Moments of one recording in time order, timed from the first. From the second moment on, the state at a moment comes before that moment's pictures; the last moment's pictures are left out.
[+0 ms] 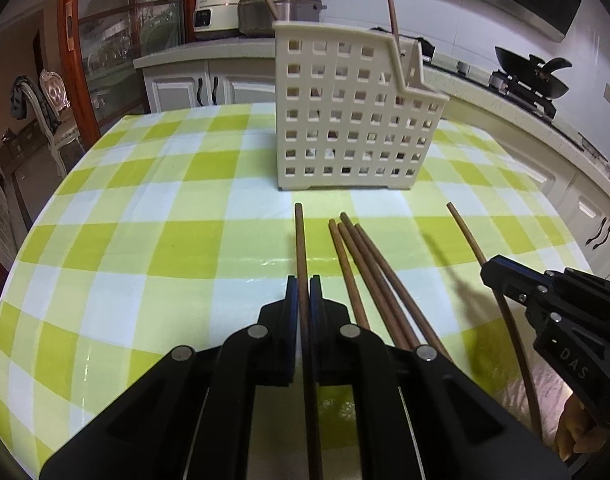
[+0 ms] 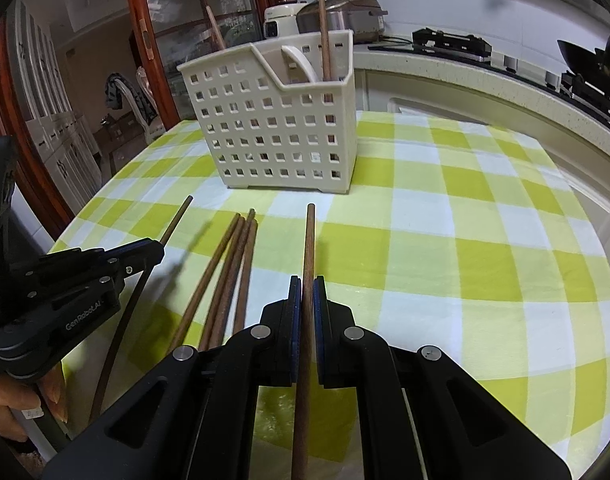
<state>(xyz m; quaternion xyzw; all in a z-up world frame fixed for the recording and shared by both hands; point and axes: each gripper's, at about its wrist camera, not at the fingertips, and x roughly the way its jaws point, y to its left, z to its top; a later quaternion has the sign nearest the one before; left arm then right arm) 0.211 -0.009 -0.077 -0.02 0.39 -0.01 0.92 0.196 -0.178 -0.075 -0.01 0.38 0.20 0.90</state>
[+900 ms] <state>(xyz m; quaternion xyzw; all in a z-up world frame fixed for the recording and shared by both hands) 0.147 -0.013 0.004 -0.02 0.29 -0.03 0.96 0.151 -0.187 -0.002 -0.01 0.29 0.21 0.93</state>
